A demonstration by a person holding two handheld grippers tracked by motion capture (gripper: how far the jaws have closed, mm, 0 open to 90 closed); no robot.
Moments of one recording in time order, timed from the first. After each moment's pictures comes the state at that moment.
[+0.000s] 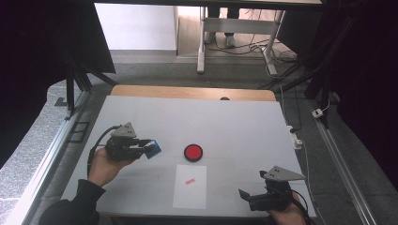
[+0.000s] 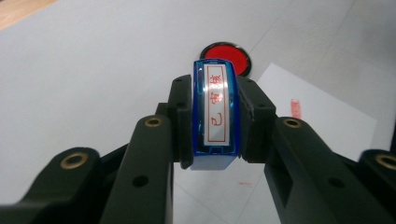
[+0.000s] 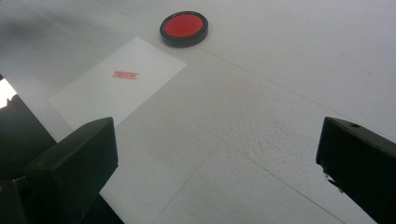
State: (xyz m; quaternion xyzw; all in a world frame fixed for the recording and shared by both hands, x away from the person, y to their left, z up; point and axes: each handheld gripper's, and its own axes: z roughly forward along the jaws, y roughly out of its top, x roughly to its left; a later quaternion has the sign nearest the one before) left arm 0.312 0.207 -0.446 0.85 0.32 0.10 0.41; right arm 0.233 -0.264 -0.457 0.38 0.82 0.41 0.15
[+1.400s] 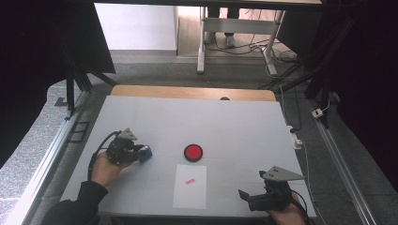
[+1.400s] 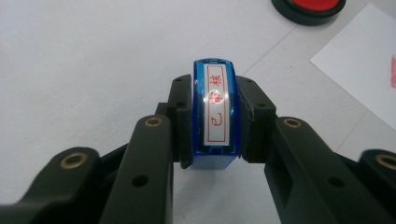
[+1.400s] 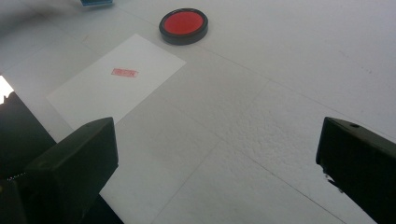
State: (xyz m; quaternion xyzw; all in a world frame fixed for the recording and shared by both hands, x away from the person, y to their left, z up) left arm 0.330 0.217 -0.498 0.86 0.39 0.10 0.32; right arm 0.233 -0.262 -0.457 0.37 0.82 0.40 0.15
